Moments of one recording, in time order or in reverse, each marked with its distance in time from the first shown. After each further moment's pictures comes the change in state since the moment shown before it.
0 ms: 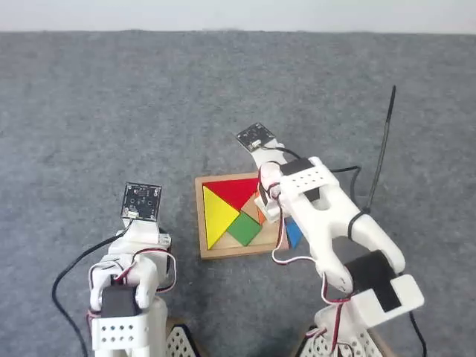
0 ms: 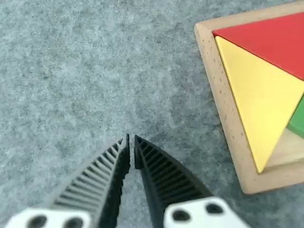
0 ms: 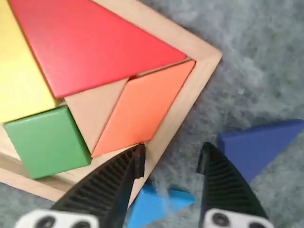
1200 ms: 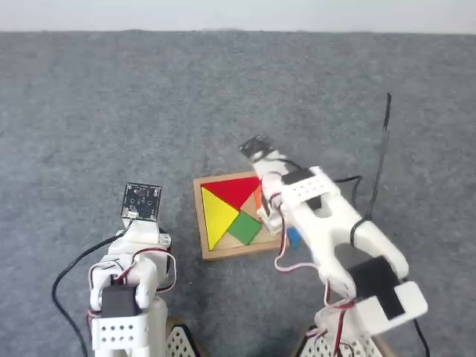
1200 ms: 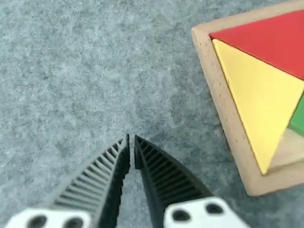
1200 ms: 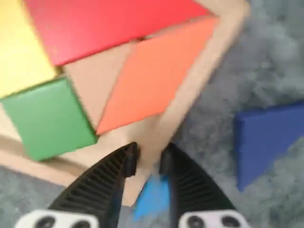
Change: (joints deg) left arm 0.0 0.0 0.0 0.0 0.0; right arm 0.7 -2.3 5.0 -0.9 -1.5
